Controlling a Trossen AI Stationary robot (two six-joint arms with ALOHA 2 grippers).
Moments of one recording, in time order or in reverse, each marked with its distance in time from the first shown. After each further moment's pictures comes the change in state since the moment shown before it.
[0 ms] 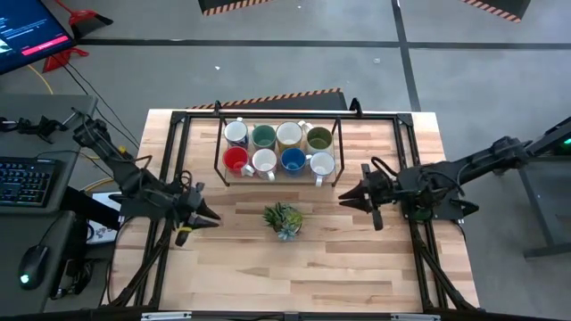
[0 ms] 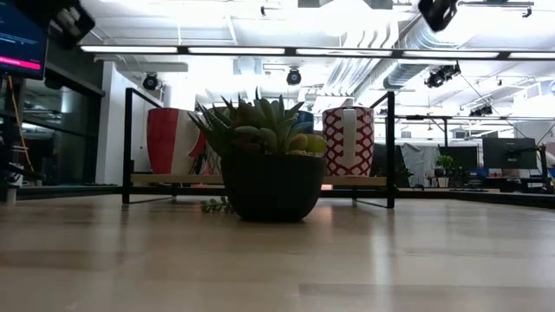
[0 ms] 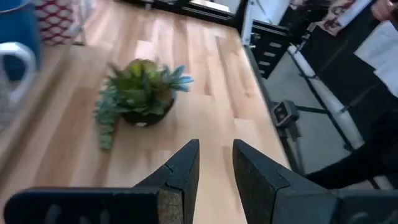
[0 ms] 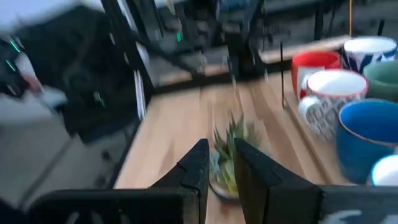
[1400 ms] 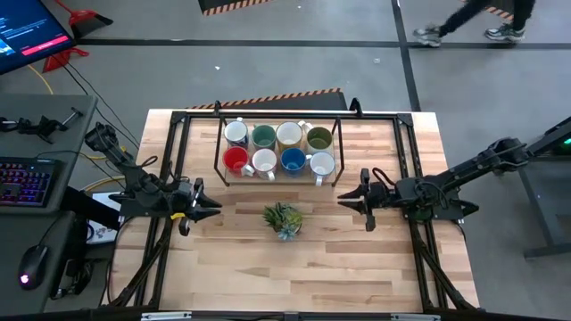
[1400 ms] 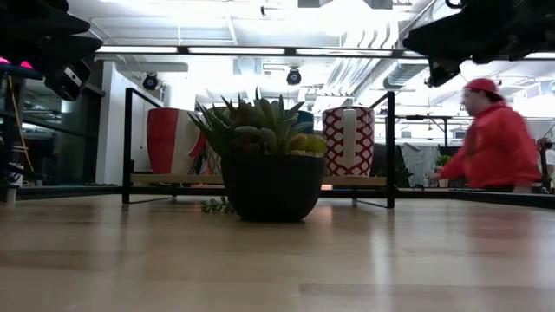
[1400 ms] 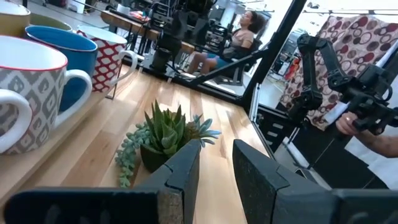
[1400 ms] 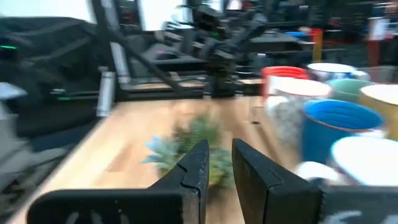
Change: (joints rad) left arm -0.019 -0.386 -0.489 0.517 -0.219 0.110; right arm -0.010 -0.013 -0.501 0.716 0.065 -0.211
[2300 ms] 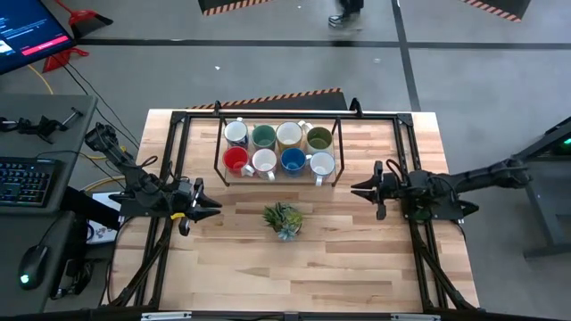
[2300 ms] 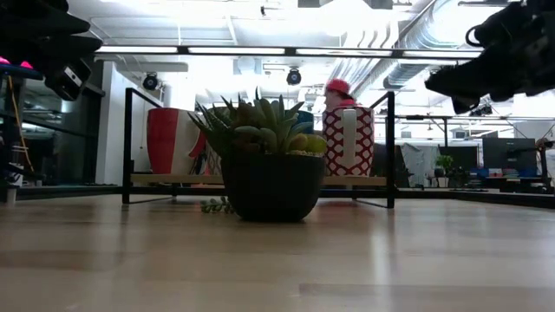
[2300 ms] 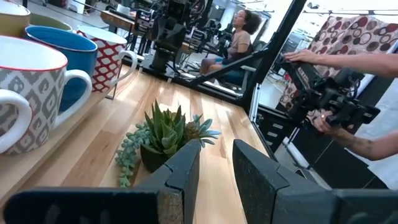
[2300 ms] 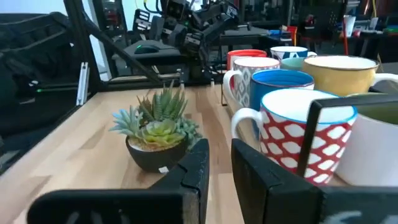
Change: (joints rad) left arm 0.000 0.000 0.000 -0.001 0.000 0.000; right arm -0.175 -0.496 -0.184 -0.321 -0.076 -0.017
